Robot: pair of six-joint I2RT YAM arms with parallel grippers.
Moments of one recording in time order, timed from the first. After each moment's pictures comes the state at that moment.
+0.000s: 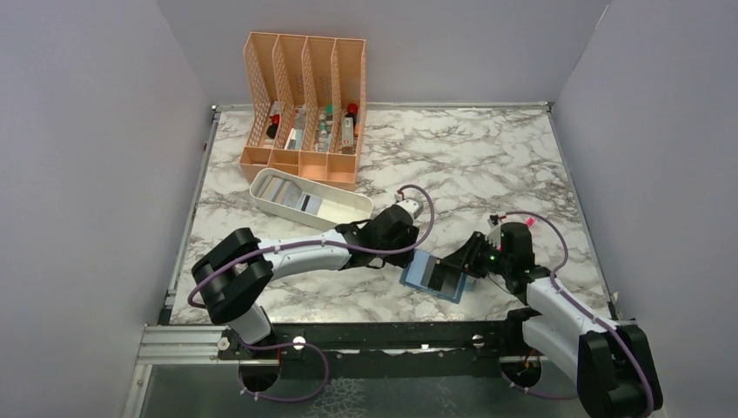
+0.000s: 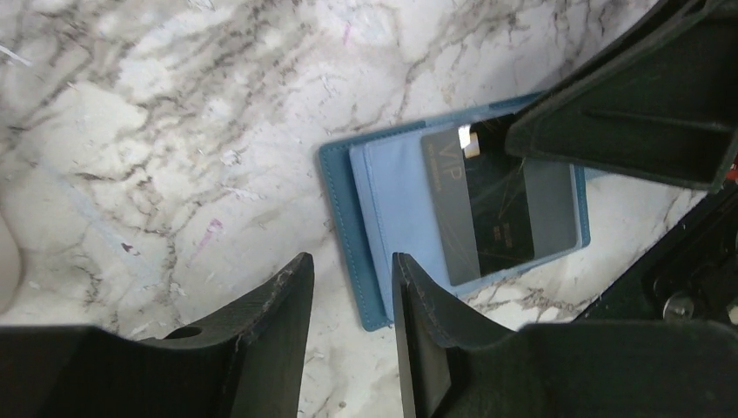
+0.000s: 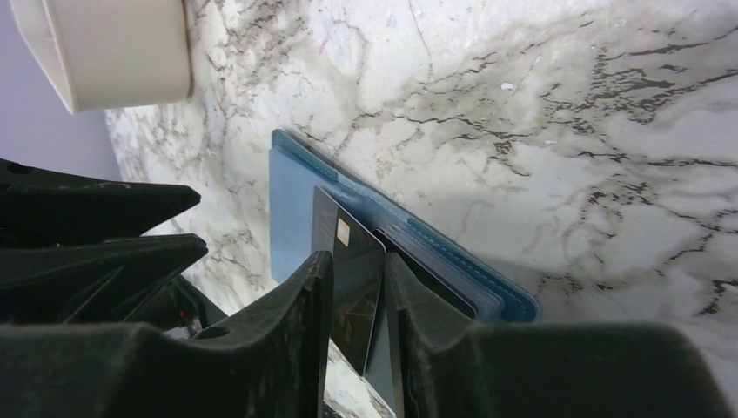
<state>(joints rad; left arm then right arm) -1.03 1.60 0.95 -0.12 -0.07 -0.50 0.16 0.93 0.17 0.04 -0.52 0.72</state>
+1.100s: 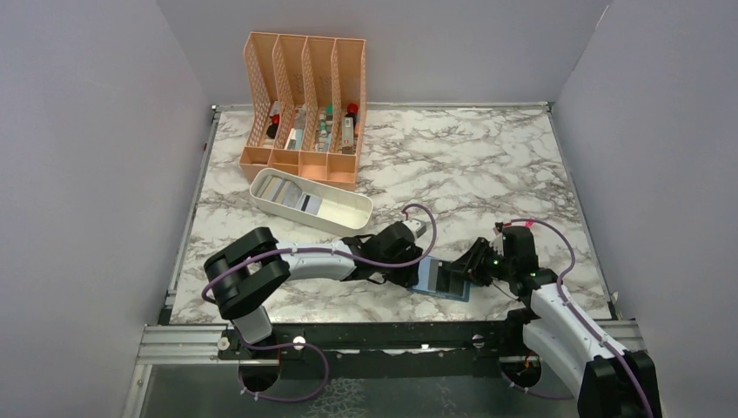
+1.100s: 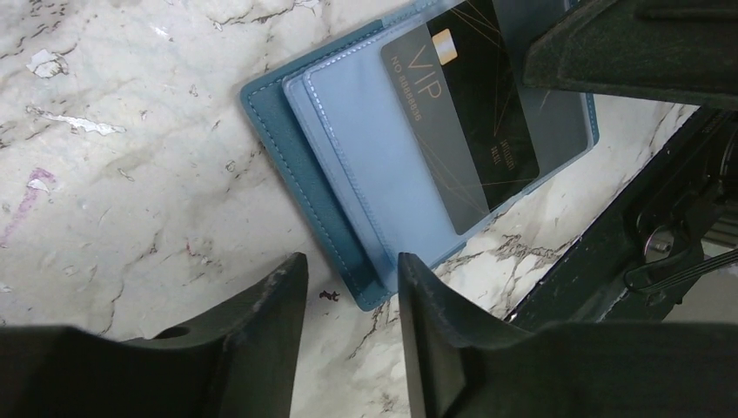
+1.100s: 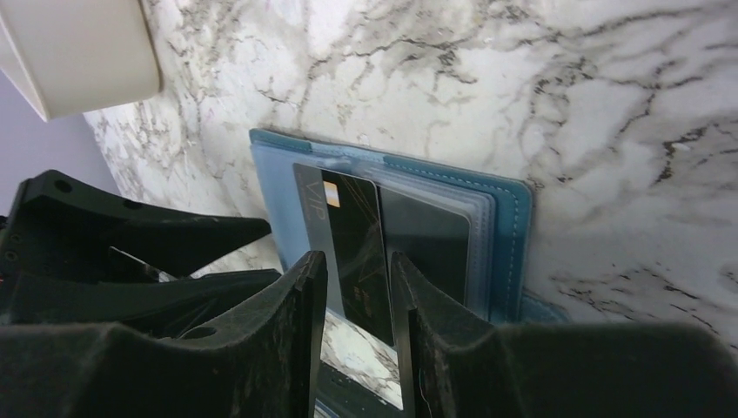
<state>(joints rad) -1.08 1.67 0.85 -0.01 0.10 -0.58 0.16 0.79 0.21 -0.25 -0.46 0.79</state>
